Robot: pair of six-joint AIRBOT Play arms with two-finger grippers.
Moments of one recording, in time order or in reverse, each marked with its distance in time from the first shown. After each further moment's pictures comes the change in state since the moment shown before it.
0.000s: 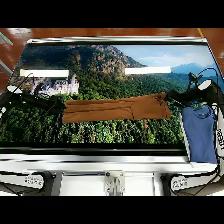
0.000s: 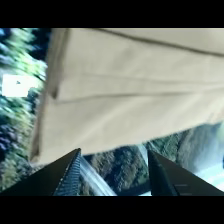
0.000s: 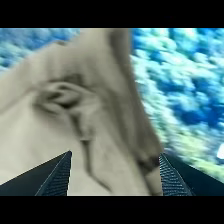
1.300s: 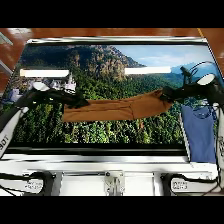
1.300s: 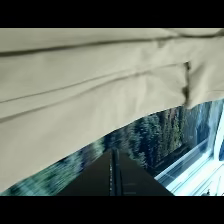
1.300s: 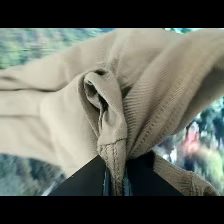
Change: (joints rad) left arm -0.403 0.010 0.001 -0.245 0.242 0.070; right arm 0.075 0.158 0.001 0.176 0.176 -0.087
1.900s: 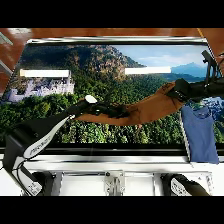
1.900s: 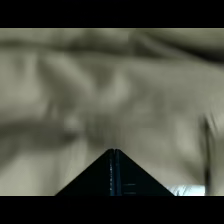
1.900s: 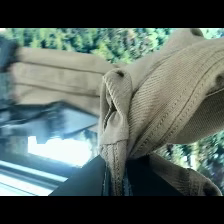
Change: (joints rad) left arm -0.446 -0.299 0.193 -0.338 0.243 0.085; right arm 0.002 0.365 0.000 0.024 0.222 0.168
